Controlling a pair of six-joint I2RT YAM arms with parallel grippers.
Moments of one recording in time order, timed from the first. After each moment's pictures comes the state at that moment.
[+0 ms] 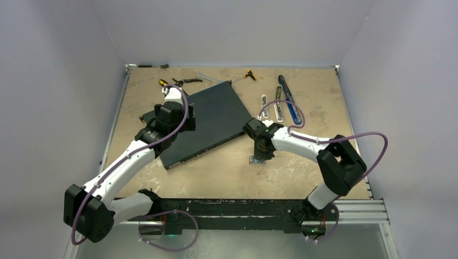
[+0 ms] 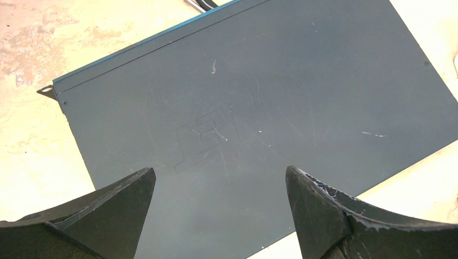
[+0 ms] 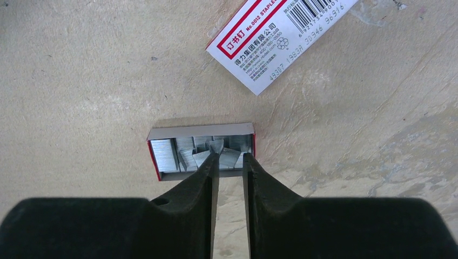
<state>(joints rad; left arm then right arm) -0.48 1.11 0.87 -0.36 -0.42 -0.31 0.74 1.60 0.97 -0.74 0.26 0.80</state>
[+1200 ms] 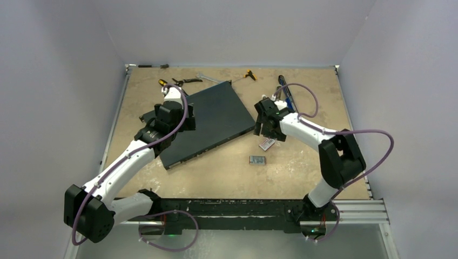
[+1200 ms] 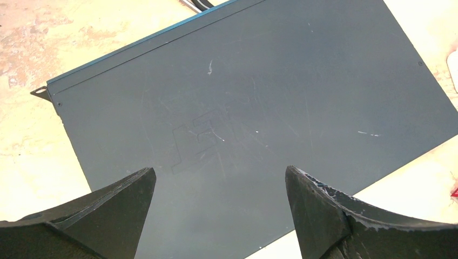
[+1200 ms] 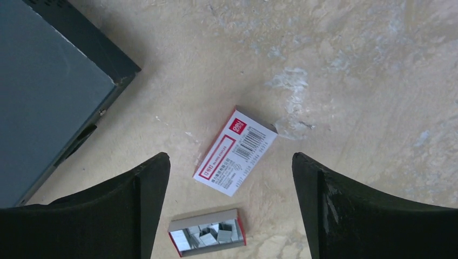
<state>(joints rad) -0.47 1.11 0.87 -0.35 -0.40 -0.31 0.53 1.62 1.10 -0.67 0.35 0.76</state>
